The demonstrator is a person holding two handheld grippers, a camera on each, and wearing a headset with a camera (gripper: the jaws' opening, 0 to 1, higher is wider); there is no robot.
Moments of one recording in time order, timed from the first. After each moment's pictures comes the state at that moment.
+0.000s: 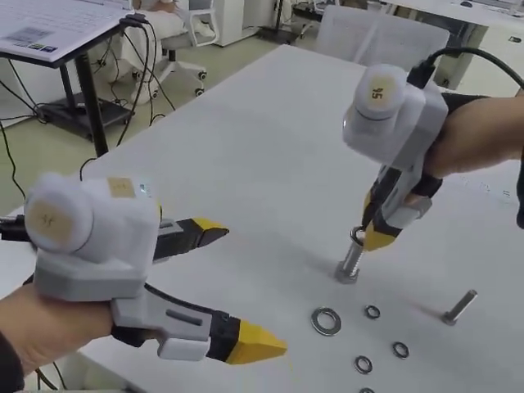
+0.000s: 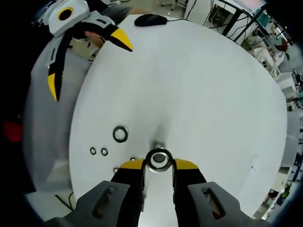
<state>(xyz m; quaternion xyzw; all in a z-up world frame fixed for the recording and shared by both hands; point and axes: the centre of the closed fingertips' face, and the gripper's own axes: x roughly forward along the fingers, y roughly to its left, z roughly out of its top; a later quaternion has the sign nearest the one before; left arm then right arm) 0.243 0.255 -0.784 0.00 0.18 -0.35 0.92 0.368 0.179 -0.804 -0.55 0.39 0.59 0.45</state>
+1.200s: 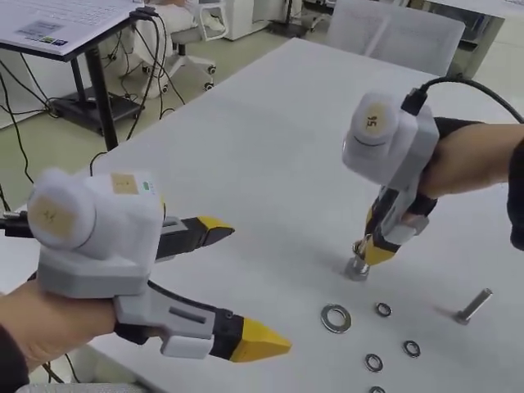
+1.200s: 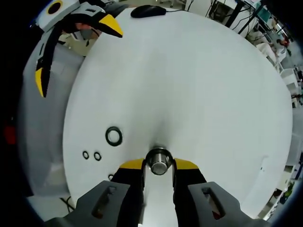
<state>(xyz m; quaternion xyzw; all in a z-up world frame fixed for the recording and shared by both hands) 0.240 0.259 -0.787 0.00 0.19 -0.35 0.92 0.370 0.179 -0.840 -0.54 0.41 0.59 0.44</state>
